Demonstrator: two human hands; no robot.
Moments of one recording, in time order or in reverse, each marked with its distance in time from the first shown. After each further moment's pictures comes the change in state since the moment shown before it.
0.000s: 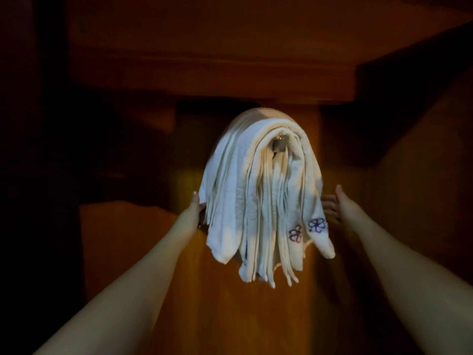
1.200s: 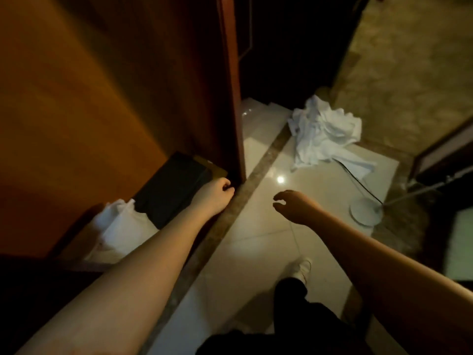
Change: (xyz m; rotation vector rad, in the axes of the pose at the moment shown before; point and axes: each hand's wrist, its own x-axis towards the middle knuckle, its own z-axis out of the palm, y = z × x) left_hand -0.471 -0.344 0.229 0.846 -1.227 0.056; right_hand -0.709 0.352 -0.074 -0.849 -0.040 0.855
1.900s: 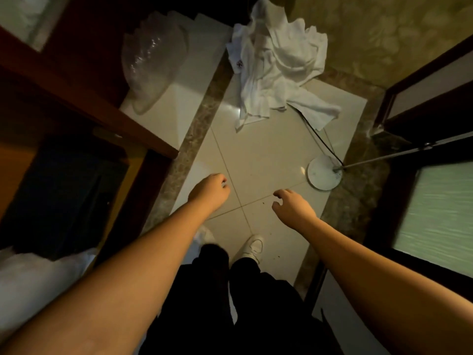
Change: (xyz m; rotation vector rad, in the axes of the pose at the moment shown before) left_hand 0.326 0.131 0.260 0.183 -0.333 -0.030; right_hand 0.182 0.316 -0.001 0.201 -0.174 0.422
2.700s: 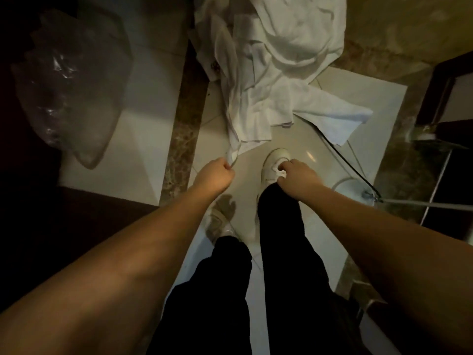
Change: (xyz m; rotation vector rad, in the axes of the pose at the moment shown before) left_hand 0.449 0.043 -0.058 -0.013 -0.220 -0.063; right_hand 0.422 -0.018 -0.132 -0.037 -0.088 0.123
